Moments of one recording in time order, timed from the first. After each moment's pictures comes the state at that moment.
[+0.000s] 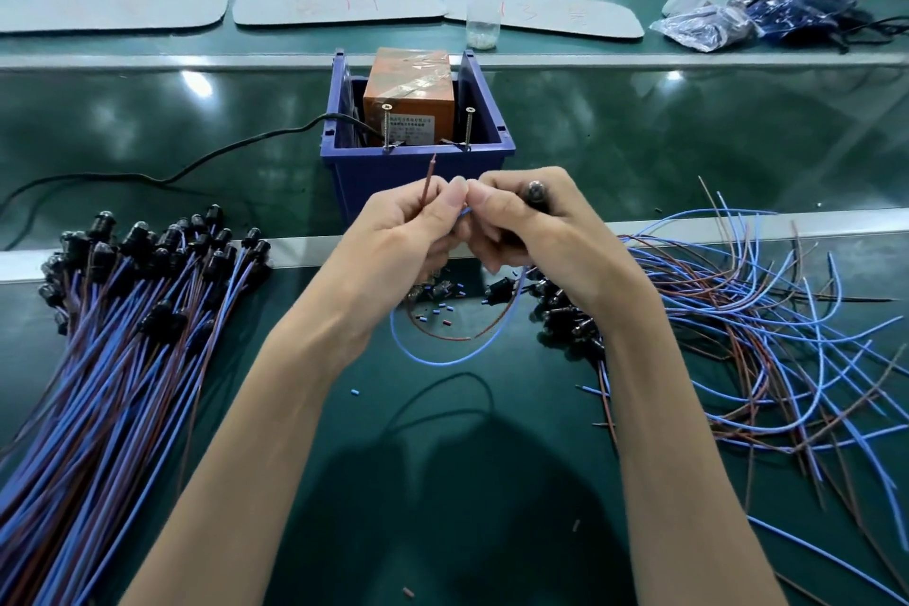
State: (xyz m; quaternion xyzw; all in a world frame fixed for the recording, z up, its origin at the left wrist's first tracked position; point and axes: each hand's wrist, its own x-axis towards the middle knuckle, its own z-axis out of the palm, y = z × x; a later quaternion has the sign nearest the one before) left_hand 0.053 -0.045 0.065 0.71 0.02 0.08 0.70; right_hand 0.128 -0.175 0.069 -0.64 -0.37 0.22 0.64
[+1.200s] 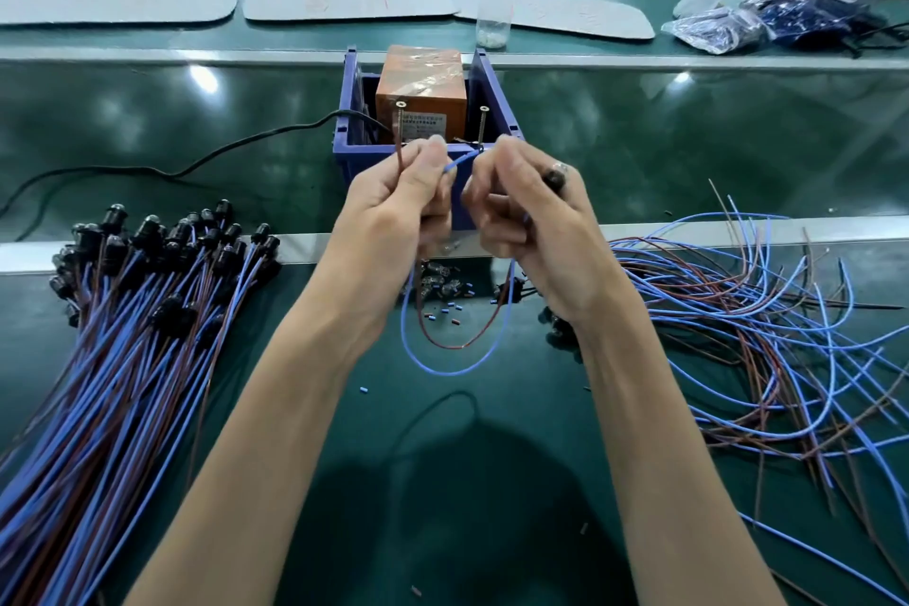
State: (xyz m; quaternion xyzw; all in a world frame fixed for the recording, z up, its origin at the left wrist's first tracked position) left_hand 0.054 -0.045 0.073 0.63 0.03 0.18 0.75; right_hand 0.127 -0.157 0.059 -0.54 -0.34 0.20 0.74
